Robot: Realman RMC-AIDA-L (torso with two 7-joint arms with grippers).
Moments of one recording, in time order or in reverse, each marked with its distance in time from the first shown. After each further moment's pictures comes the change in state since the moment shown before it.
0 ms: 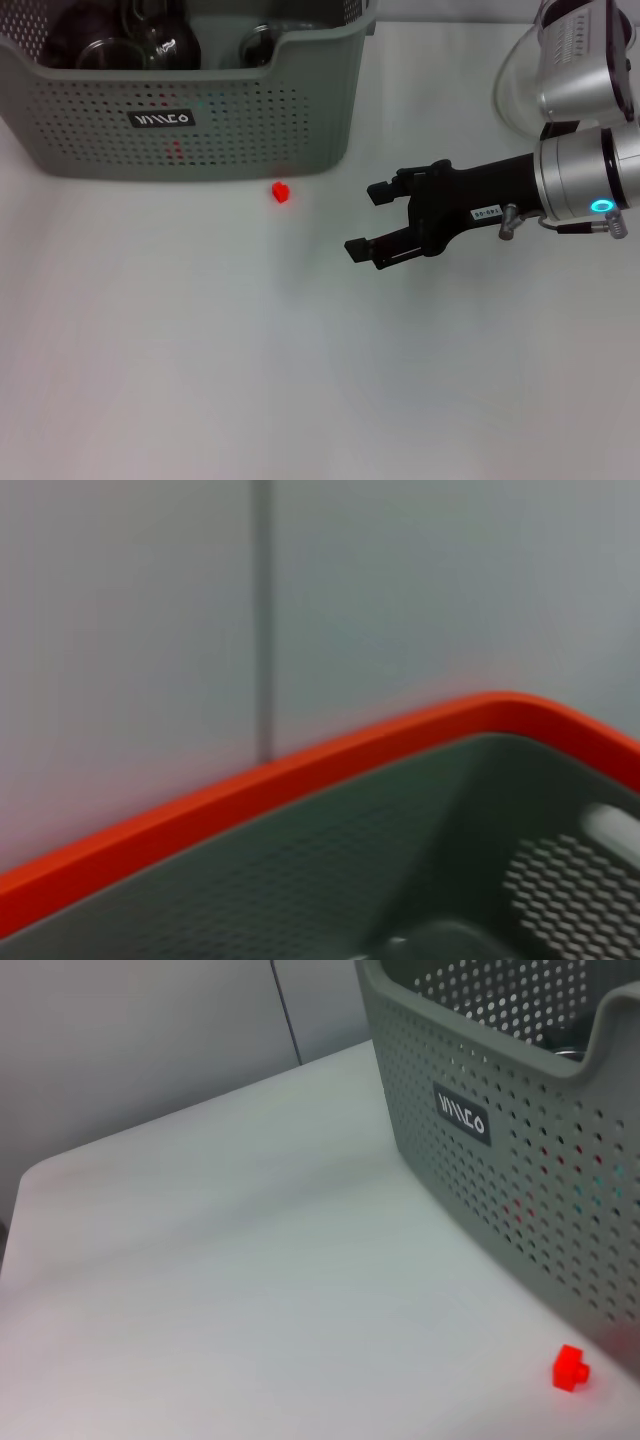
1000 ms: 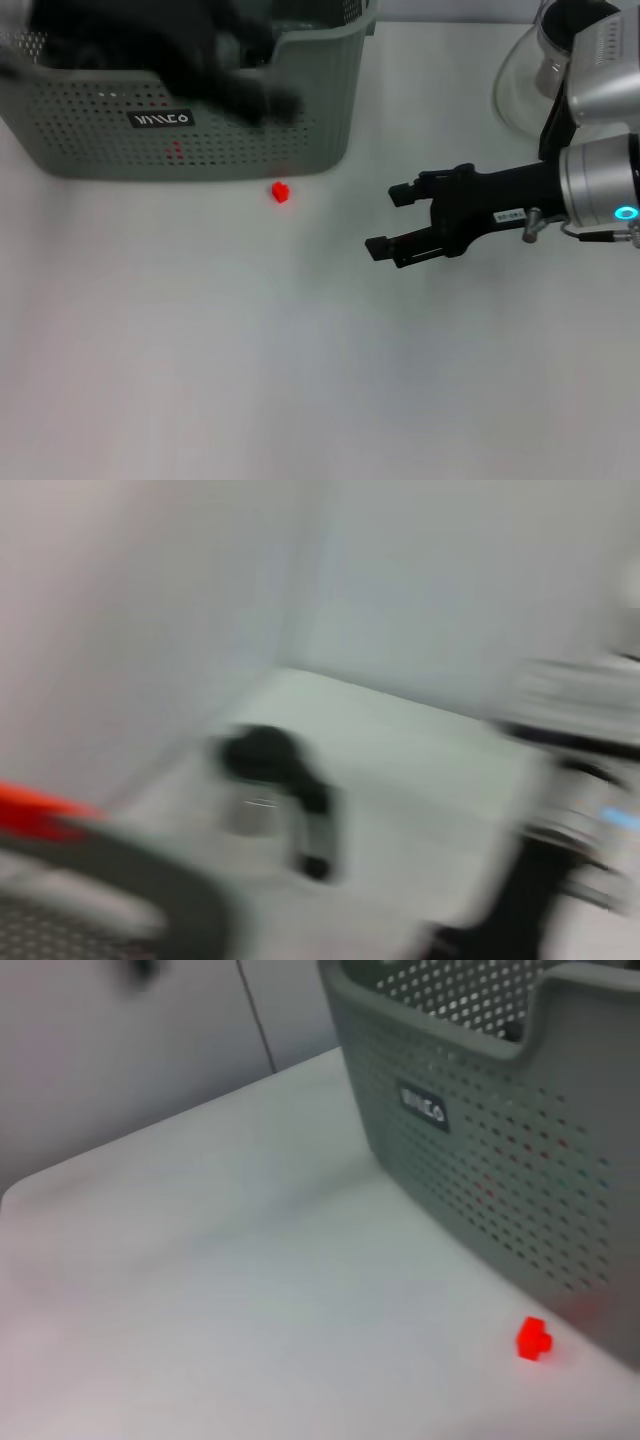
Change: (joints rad) left arm 0.115 -0.162 0.010 0.373 -0.271 0.670 0.241; right arm -0.034 -0.013 0.041 0.004 0.000 -0.016 -0.003
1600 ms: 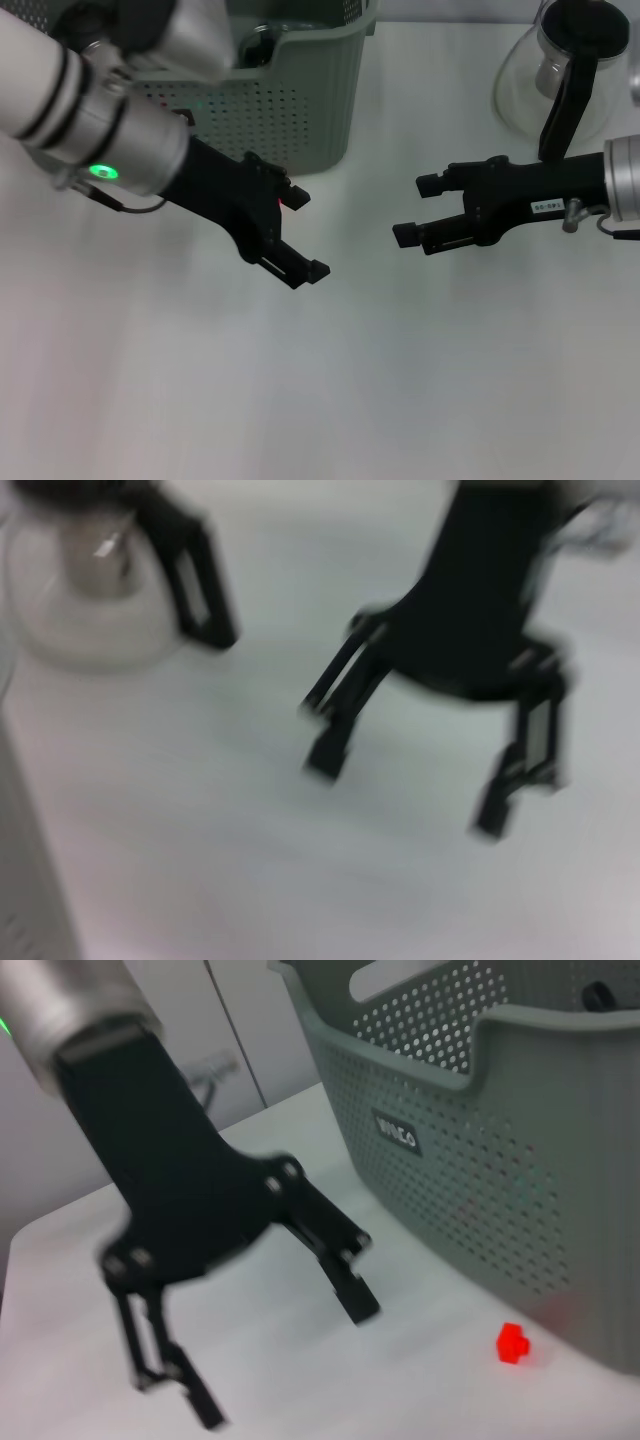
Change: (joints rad) left arm 0.111 -0.094 0.395 -0.083 0.205 -0.269 0.076; right arm -0.022 -0.030 0.093 0.000 -0.002 -0.080 0.010
